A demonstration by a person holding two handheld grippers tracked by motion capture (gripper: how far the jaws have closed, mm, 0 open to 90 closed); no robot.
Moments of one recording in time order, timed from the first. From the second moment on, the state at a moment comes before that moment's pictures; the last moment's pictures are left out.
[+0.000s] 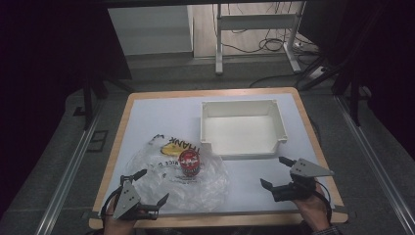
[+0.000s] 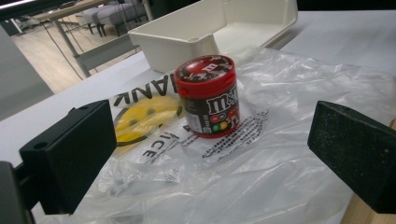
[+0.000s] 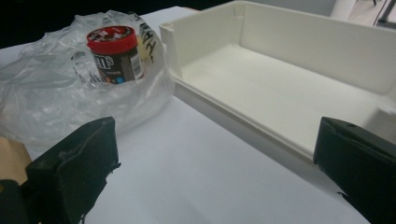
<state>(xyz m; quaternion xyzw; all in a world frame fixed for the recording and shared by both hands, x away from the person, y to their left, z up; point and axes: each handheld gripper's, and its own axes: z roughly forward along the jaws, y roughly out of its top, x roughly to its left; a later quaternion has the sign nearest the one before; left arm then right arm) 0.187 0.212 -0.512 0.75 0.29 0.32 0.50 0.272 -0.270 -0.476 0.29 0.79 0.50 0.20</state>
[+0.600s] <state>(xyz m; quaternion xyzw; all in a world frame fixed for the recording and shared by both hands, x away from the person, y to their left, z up) 0.189 0.214 -0.513 0.75 0.29 0.31 0.50 0.277 -0.278 -0.479 0.30 0.76 0.54 0.18</state>
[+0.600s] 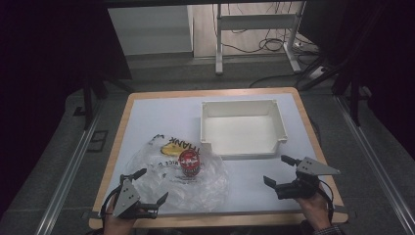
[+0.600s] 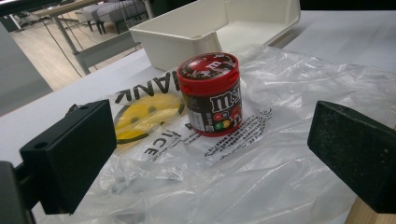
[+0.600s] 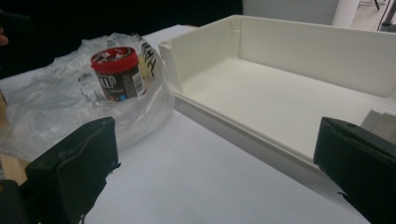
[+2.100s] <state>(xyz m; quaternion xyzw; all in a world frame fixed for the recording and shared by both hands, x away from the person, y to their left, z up) 0.194 0.215 -0.513 0.75 0.28 0.27 0.53 0.279 -0.259 -0.477 0.25 0.78 0.55 0.17</state>
